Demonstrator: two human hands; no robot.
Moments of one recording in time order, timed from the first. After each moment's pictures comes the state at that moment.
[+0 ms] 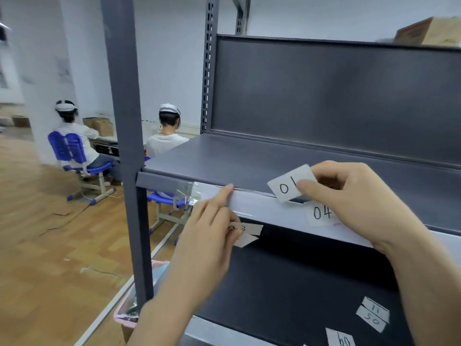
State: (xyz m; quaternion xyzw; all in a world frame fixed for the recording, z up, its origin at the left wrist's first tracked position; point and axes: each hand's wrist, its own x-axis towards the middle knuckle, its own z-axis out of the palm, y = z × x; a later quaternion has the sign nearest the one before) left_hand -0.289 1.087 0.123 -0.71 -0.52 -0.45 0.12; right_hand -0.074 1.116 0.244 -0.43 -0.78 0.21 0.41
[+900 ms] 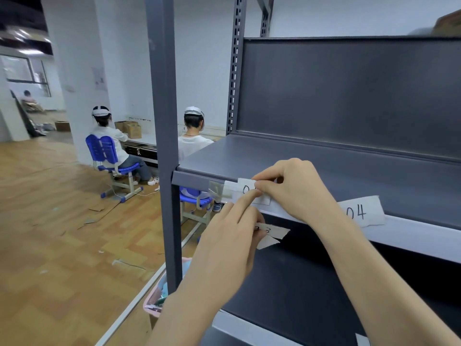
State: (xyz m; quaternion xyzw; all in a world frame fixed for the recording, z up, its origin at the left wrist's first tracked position) left_hand -0.297 1.067 0.135 -0.72 -0.56 -0.38 0.16; right_hand -0.174 1.146 0.225 -0.42 -0.83 0.11 0.35
